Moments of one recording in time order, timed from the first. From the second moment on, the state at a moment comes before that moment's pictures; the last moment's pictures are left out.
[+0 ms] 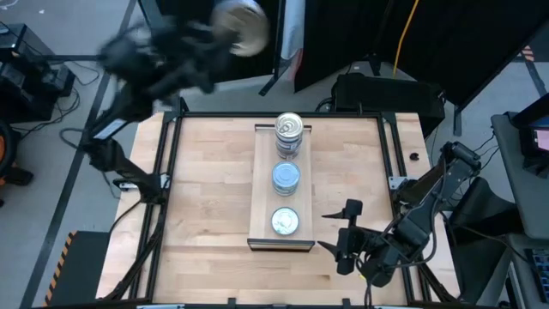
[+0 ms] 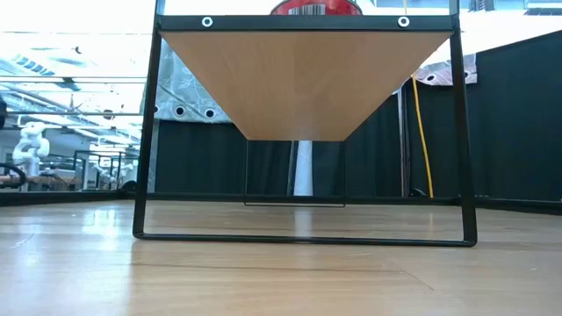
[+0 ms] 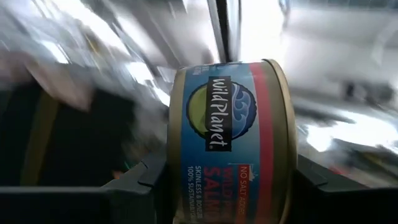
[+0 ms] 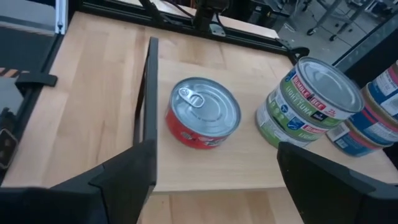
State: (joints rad) left arm 0.21 1.52 2.15 -0.08 -0.09 -0.22; right arm 0.82 1.48 1.32 -0.77 0.91 0.53
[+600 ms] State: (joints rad) left arm 0.47 1.74 2.15 -0.71 0.66 -0.47; right arm 0.87 1.48 1.32 -0.79 0.86 0.62
